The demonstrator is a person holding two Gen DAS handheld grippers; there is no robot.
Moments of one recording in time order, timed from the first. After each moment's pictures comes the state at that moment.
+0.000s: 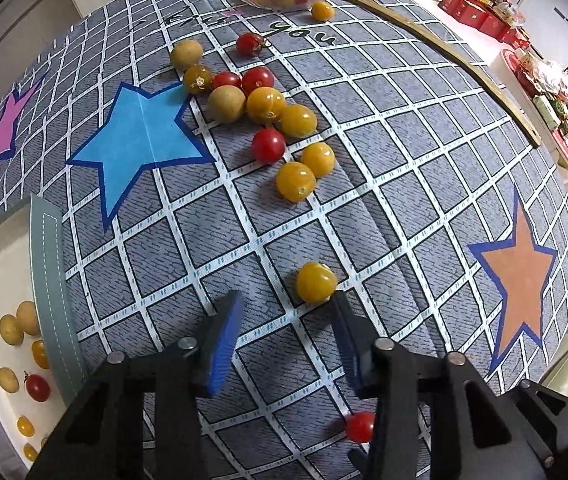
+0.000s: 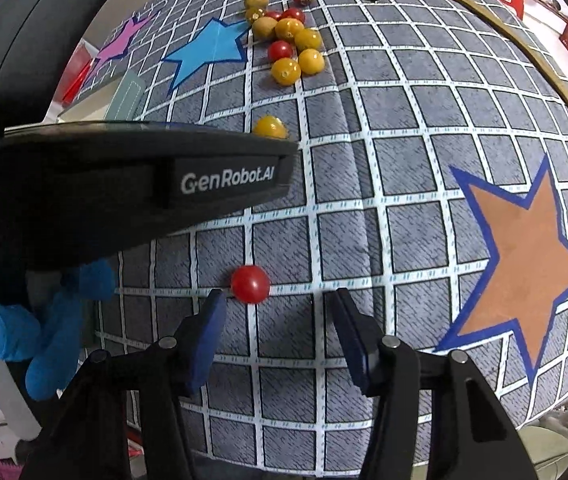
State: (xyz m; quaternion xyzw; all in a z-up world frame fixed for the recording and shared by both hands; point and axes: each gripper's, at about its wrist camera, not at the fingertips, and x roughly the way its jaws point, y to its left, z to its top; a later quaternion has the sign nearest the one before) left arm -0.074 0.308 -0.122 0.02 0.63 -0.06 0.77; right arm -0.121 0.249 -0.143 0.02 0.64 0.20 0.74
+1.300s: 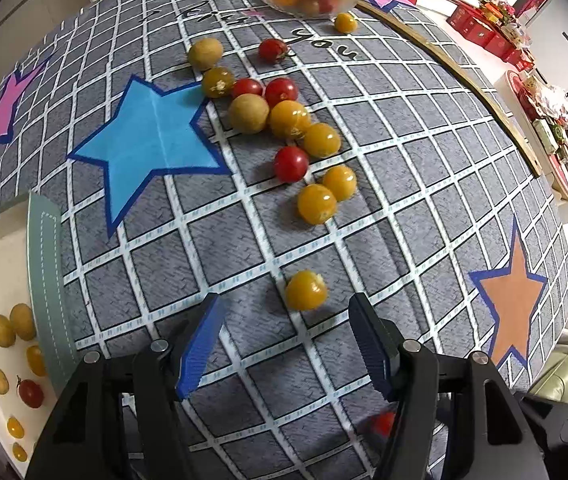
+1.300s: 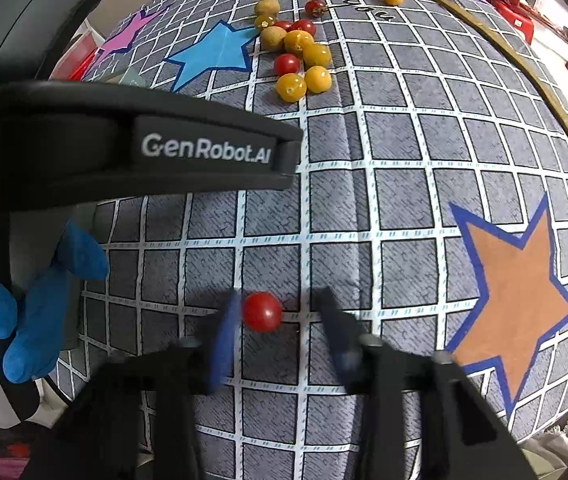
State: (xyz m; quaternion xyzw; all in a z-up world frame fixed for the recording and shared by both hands) left arm -0.057 0.331 -0.117 -0.03 0.63 -0.06 0.77; right arm -0.089 0.269 -0.149 -0.01 0.63 0.21 0.75
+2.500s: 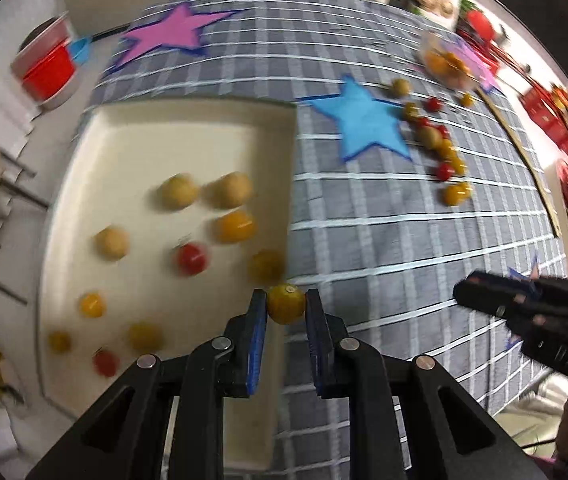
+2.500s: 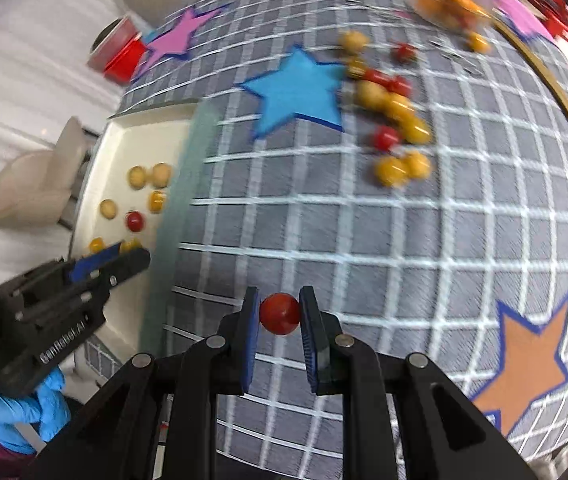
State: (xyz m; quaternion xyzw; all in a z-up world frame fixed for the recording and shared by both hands) left arm -0.169 0.467 -0.065 -0.13 0.60 0.09 0.78; right arm -0.052 0.309 -0.093 -0.01 0.64 0.30 0.70
